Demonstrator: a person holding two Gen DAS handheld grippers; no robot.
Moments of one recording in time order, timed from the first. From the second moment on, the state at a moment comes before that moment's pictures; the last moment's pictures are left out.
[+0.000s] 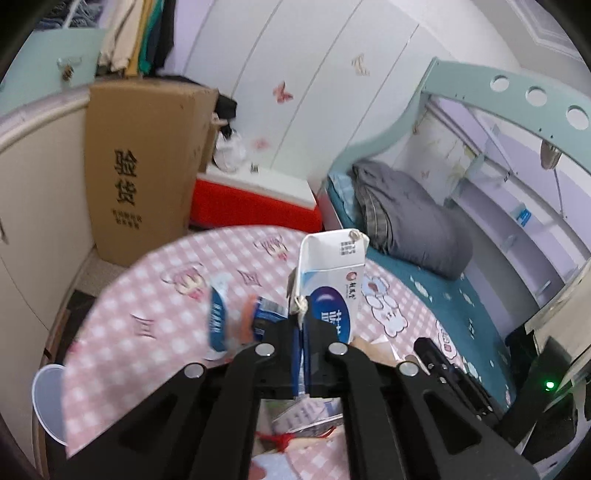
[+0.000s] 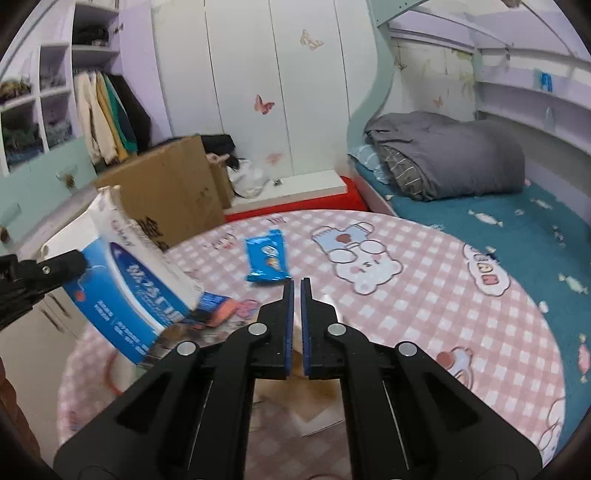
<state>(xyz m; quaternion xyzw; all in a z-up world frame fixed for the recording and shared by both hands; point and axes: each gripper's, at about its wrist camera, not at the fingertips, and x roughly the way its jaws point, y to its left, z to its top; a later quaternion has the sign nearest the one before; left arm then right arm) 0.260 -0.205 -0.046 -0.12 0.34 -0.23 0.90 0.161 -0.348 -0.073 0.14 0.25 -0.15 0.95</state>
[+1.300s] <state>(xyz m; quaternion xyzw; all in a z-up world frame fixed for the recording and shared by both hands) 0.215 0.067 -0.050 -0.19 0.30 -0.05 0.93 0.200 -0.119 0.006 0.03 0.27 0.05 0.96</state>
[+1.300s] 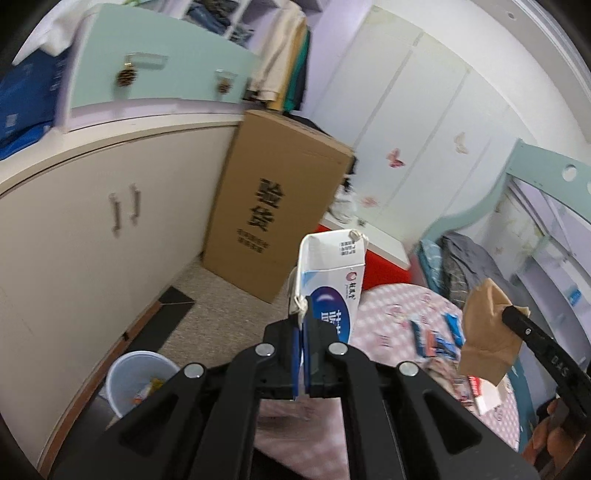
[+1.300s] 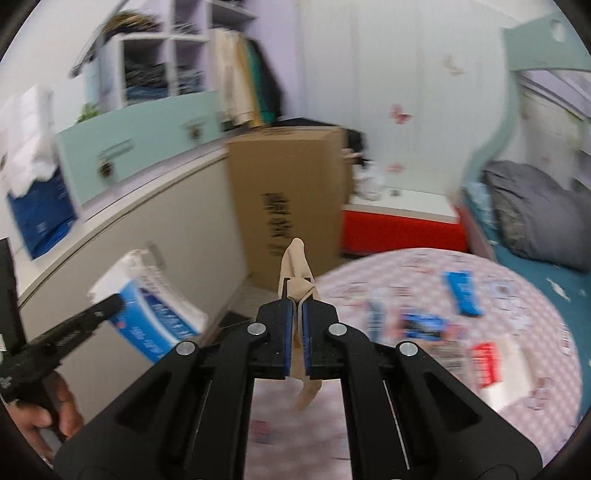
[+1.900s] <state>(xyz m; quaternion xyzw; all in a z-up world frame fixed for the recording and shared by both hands) 0.222 0.240 -0.178 -0.21 0.37 0.14 0.89 0.272 0.136 -0.144 0.00 0.40 0.25 0.88</state>
